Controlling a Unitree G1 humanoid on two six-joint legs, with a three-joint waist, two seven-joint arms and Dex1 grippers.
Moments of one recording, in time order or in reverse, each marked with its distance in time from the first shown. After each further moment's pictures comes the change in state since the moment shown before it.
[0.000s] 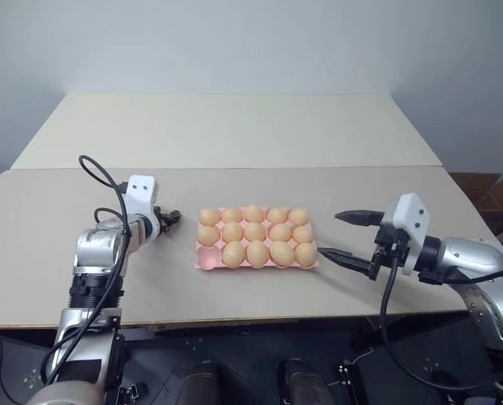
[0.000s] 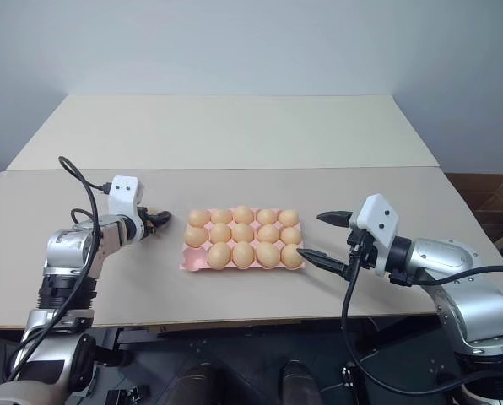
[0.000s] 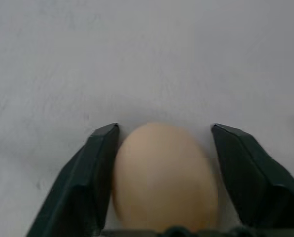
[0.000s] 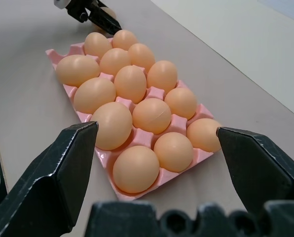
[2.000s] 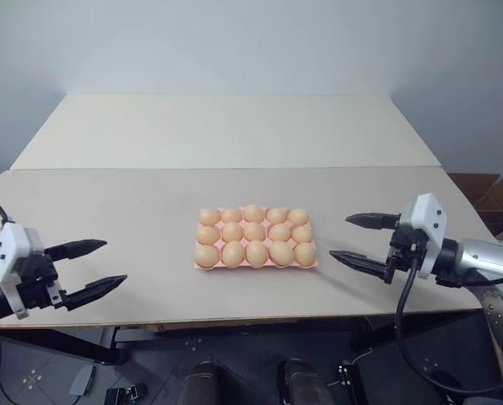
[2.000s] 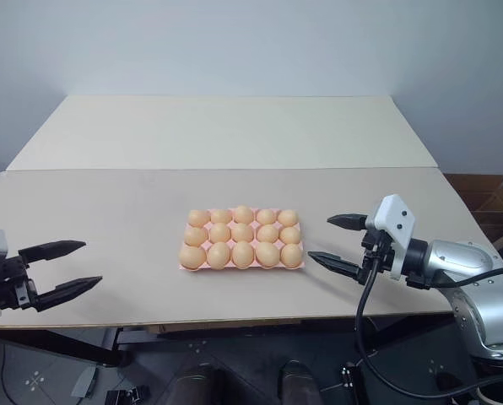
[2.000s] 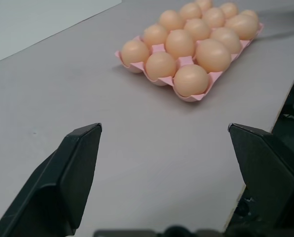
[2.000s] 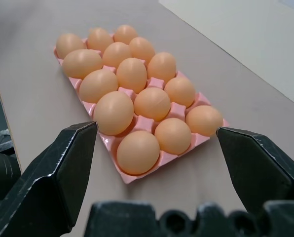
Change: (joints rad) left arm 0.855 0.418 0.542 -0.507 -0.348 -0.470 -0.969; right arm 0.032 -0.046 -0.062 0.032 0.052 0.010 0.085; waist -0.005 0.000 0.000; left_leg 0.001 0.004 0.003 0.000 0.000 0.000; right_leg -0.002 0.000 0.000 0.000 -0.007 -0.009
